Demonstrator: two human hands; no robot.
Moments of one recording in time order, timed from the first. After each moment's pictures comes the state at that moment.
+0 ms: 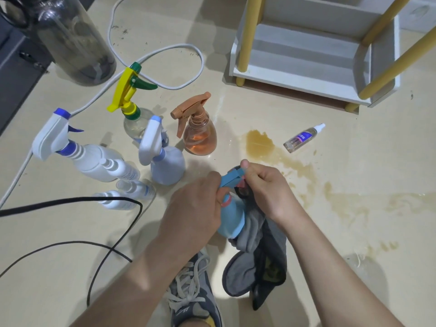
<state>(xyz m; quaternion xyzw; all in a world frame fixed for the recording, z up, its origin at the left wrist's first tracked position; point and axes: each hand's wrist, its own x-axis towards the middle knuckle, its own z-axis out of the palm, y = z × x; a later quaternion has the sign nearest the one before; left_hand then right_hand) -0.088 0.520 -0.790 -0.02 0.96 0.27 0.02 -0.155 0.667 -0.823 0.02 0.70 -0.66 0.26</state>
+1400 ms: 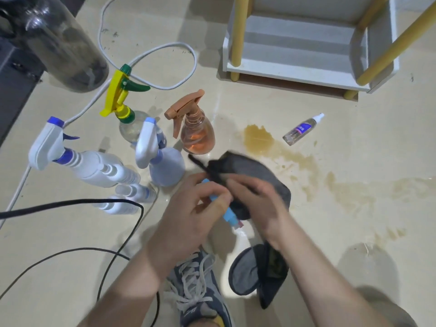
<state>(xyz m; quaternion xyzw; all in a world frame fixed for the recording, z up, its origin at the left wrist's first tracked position) -0.079 0.513 -0.777 -0.11 0.80 0.57 0.12 -0.124 0.661 -0.822 0.07 0.61 -0.73 0.30</state>
